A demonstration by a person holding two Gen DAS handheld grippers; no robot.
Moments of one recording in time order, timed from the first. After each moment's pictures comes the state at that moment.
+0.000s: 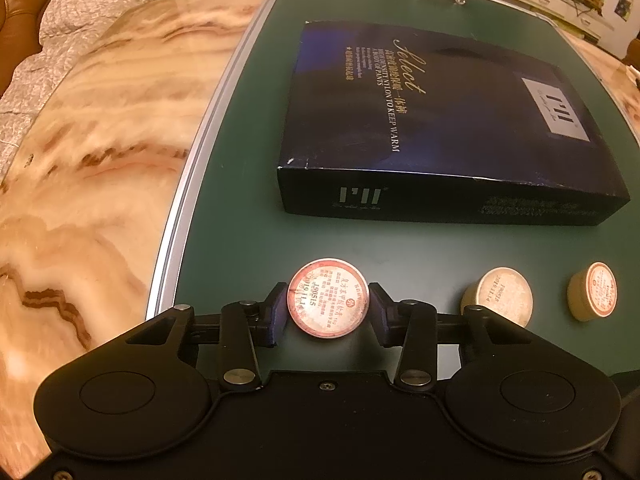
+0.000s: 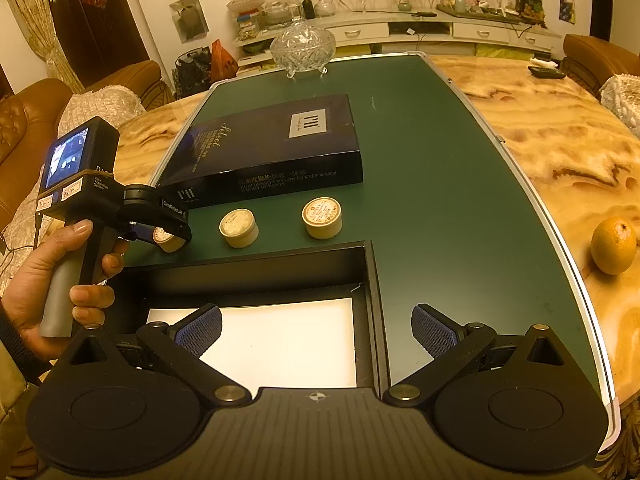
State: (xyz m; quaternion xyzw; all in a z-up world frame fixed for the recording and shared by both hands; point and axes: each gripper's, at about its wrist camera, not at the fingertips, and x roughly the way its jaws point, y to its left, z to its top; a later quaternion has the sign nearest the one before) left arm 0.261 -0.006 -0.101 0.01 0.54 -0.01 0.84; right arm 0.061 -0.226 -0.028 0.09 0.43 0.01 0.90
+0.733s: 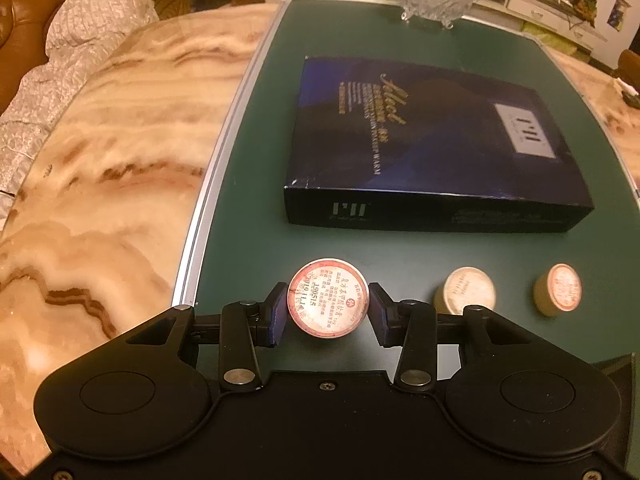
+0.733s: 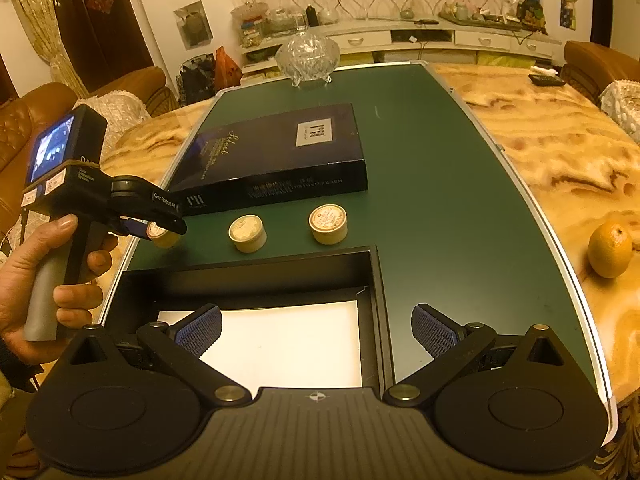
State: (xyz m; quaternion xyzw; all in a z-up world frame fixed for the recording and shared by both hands) left arm 0.237 -0.008 -0.062 0.01 0.51 -0.02 0.86; right arm 0.053 -0.225 -0.020 0.09 0.42 0.02 0.90
